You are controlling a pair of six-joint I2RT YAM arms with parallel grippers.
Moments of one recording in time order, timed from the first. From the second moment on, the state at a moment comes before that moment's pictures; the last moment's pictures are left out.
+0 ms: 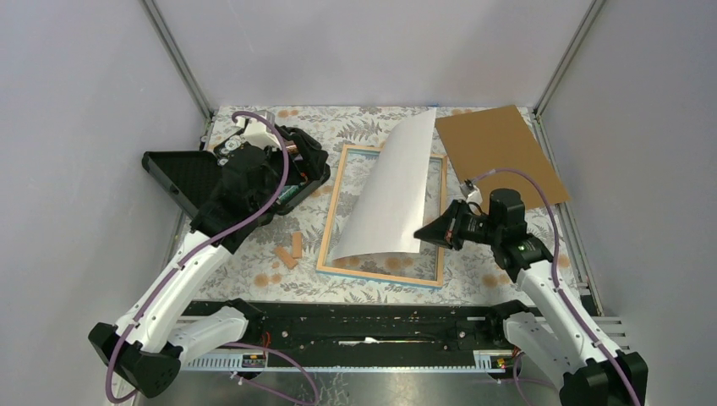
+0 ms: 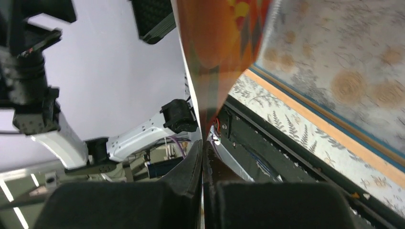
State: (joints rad) left arm -0.52 0.99 1.09 -0.30 -0.14 -0.49; right arm 0.27 0.84 0.58 -0.23 -0.82 1.01
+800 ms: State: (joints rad) left arm -0.52 1.02 1.09 -0.30 -0.14 -0.49; right arm 0.06 0.90 0.72 -1.12 -0.55 0.55
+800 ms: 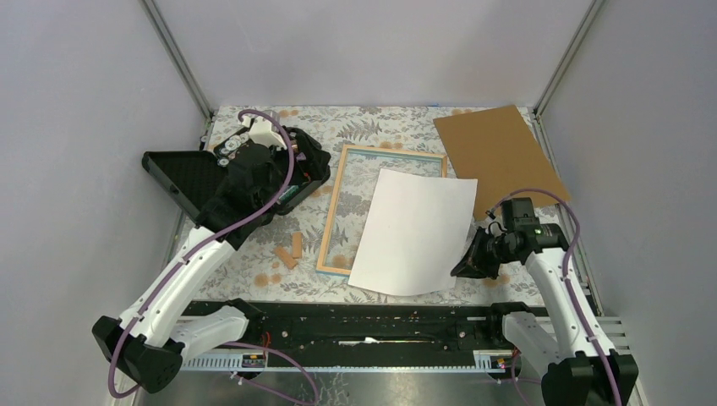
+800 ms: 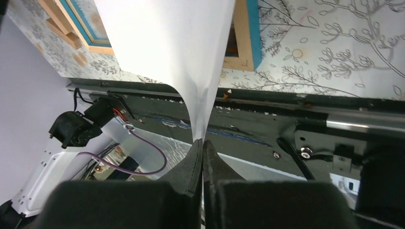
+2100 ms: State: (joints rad) left arm -0.52 1.04 1.09 -0.30 -0.12 -0.49; right arm 0.28 1.29 0.73 -0.53 -0.56 0.61
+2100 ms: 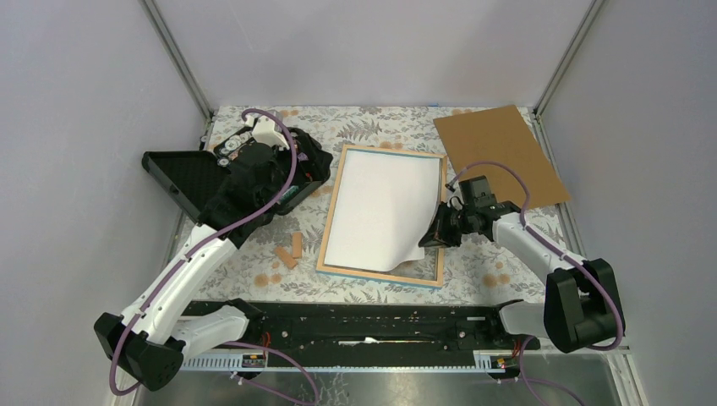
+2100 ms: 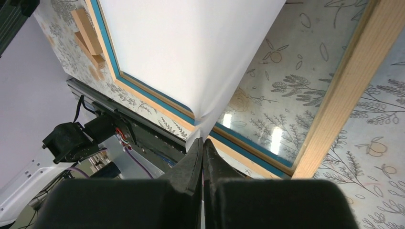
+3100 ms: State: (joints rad) left arm -0.51 1.05 1.09 -0.30 -0.08 -0.50; right arm 0.25 1.25 0.78 -0.66 -0.07 0.63
